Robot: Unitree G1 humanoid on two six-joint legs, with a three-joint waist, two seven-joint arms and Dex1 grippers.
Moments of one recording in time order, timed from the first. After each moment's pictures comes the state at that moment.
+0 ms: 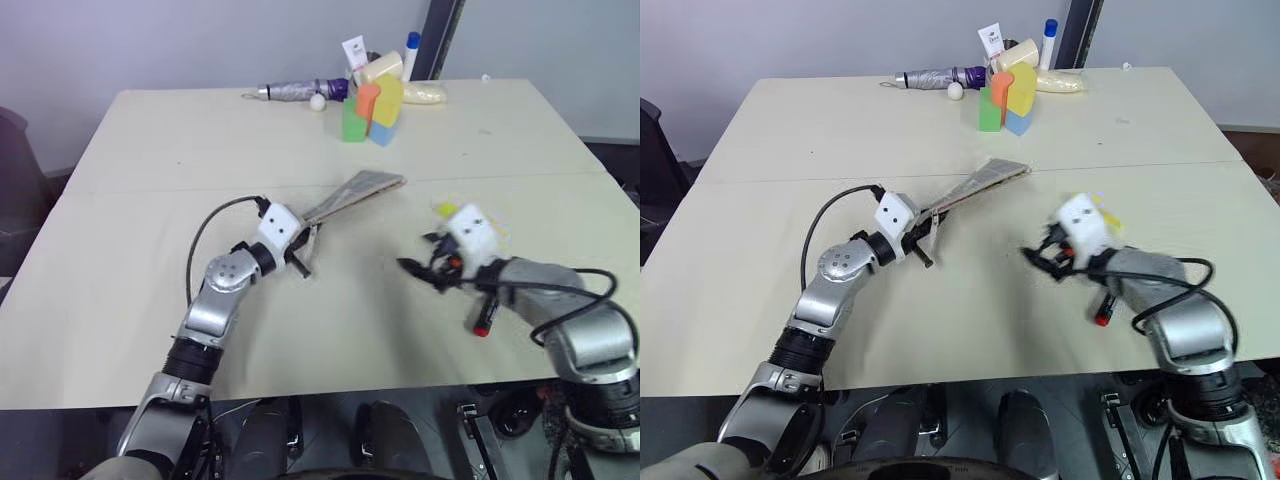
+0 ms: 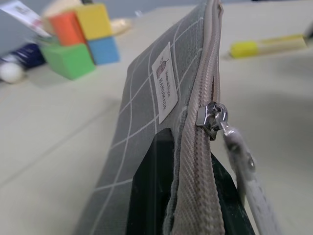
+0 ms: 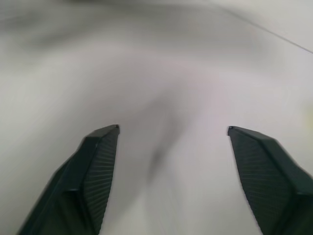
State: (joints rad) left arm -0.46 0.22 -0.18 0.20 -0.05 0.05 -0.59; right arm -0.24 -0.67 -0.17 -0.30 0.27 0.87 0.52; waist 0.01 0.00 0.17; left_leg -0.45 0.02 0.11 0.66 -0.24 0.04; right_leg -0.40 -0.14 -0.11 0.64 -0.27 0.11
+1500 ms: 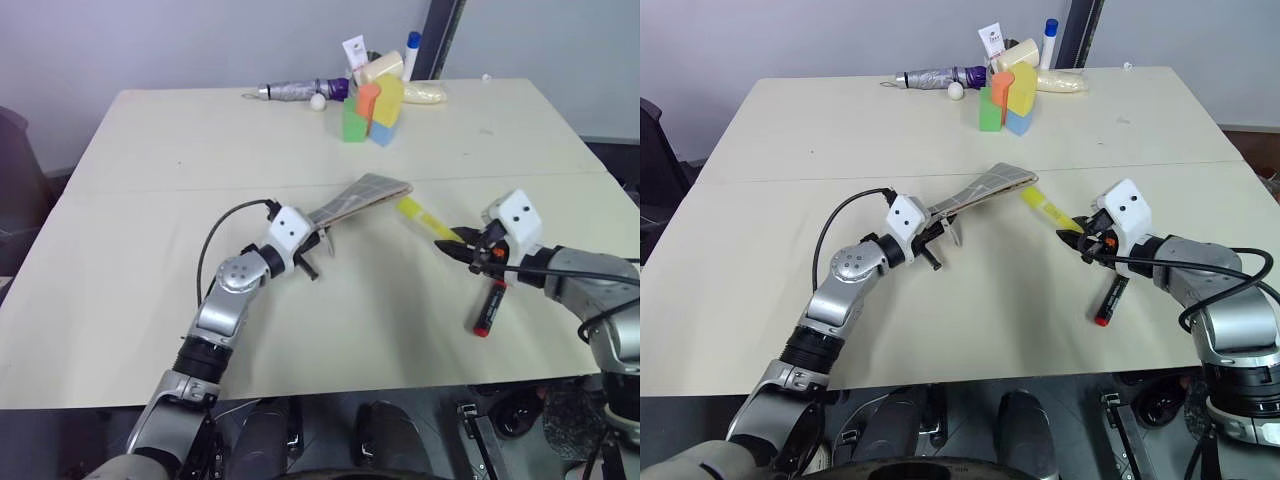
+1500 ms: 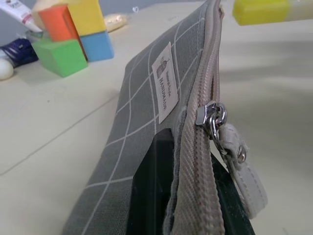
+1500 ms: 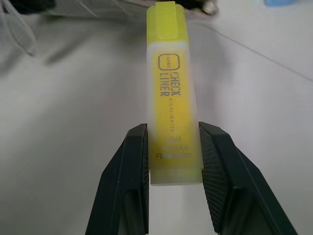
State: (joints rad) left arm -0.48 0.19 -0.18 0.20 -0.03 0.05 -0.56; right arm -0.28 -0.79 -0.18 -0.32 0.40 0.79 0.73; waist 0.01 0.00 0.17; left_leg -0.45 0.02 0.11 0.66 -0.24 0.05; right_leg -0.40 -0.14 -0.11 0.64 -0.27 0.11
